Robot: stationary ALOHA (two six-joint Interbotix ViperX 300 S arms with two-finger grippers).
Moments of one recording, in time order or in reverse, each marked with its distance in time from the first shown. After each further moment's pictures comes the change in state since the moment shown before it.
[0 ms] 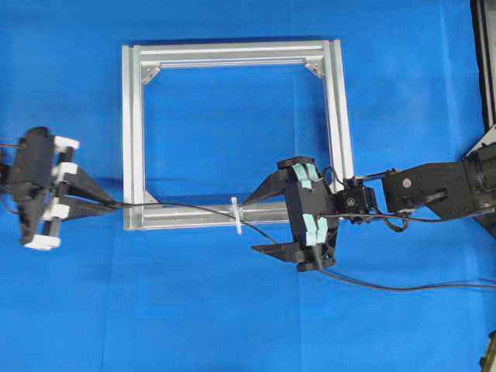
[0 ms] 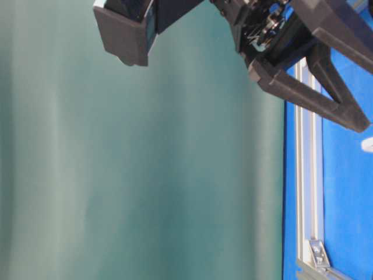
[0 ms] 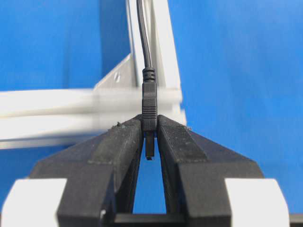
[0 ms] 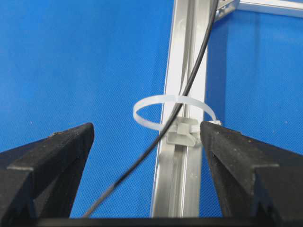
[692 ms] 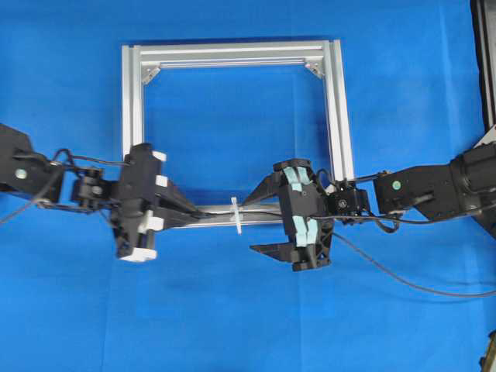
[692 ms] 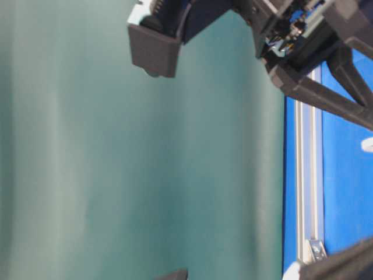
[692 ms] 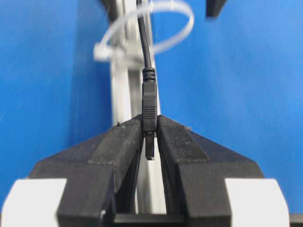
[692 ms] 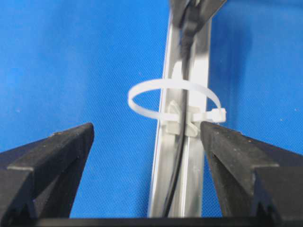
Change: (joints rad) left arm 0.034 0.414 -0.402 0.000 -0.011 0.012; right arm -0.003 0.049 -0.011 -0.002 -0.002 0.000
